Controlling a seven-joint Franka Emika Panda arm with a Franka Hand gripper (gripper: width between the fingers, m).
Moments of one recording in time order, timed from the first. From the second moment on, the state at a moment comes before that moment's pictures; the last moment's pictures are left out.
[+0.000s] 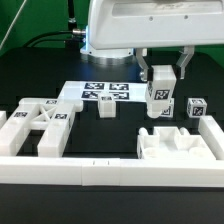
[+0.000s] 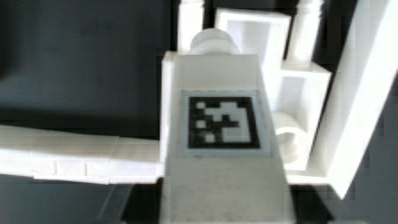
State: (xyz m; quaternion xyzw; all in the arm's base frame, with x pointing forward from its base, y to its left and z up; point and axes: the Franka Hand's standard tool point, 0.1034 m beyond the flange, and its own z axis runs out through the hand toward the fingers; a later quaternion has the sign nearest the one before) arm 0.610 0.044 0.124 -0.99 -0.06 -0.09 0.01
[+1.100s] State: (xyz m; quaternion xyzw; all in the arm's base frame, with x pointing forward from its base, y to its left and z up) arm 0.648 0.086 0.129 -0.97 -0.08 -0.22 0.02
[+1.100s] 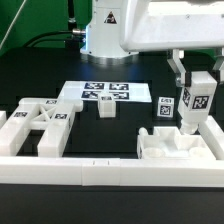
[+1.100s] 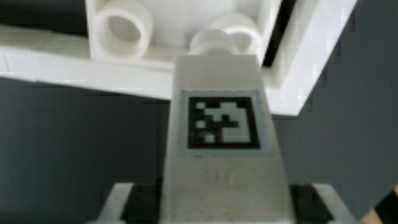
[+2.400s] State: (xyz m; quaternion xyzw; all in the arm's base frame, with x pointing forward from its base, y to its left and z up) arm 0.646 0.110 0.106 -0.97 -0.07 -0.22 0.02
